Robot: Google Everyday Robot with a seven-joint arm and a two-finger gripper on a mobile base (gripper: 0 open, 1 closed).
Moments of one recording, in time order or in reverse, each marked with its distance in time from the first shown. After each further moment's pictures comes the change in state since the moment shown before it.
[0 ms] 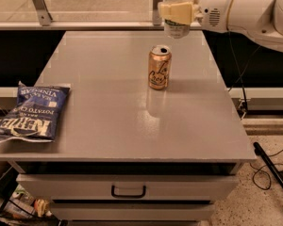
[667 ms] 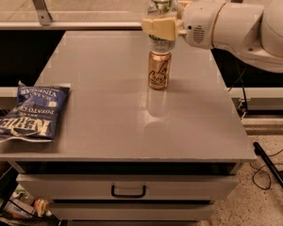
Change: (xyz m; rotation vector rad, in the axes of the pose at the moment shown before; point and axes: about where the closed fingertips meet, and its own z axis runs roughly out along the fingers) arm 0.003 0.068 0.006 -0.038 -0.002 -0.004
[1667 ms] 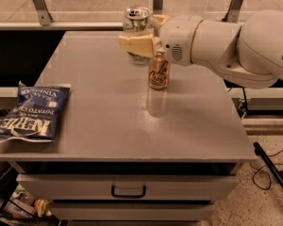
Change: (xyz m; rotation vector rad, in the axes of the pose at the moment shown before) arm 0.008 0.061 0.019 -0.091 -0.033 -0.024
